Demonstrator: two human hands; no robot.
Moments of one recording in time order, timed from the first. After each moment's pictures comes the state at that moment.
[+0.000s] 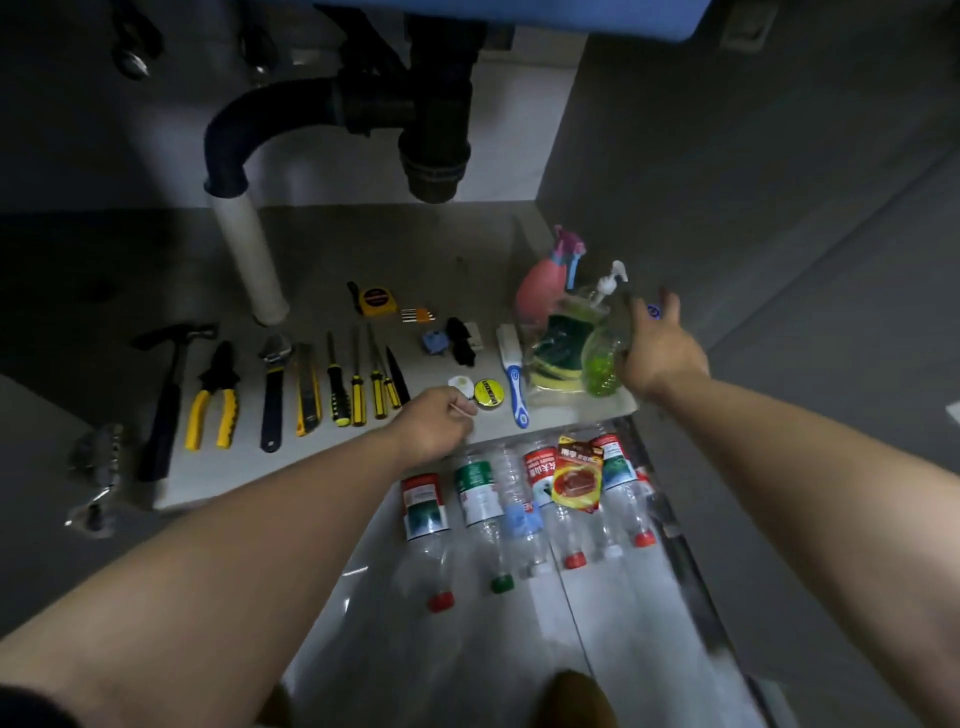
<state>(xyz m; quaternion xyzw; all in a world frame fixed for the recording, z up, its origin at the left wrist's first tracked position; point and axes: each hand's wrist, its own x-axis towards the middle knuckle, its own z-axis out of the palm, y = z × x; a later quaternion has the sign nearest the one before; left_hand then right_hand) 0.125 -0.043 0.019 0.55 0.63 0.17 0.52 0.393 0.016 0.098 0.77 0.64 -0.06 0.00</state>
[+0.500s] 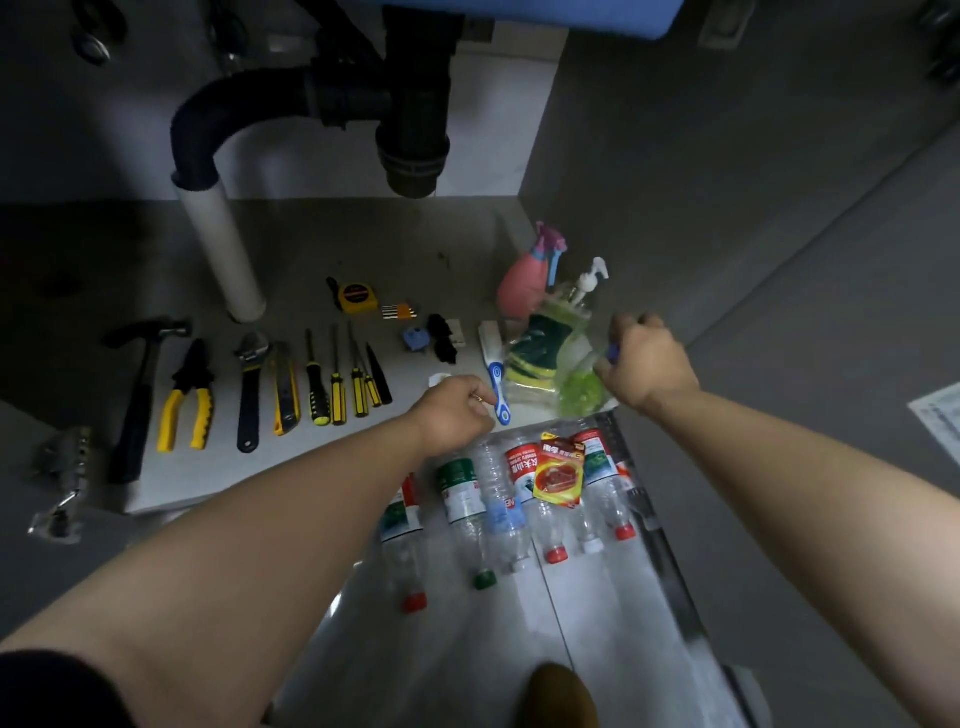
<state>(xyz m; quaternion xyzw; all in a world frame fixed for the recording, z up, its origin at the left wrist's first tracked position) 0.159 -0.033 0.030 0.59 0.57 0.17 0.55 0.398 0.000 0.103 0.75 0.66 -0.06 -0.01</state>
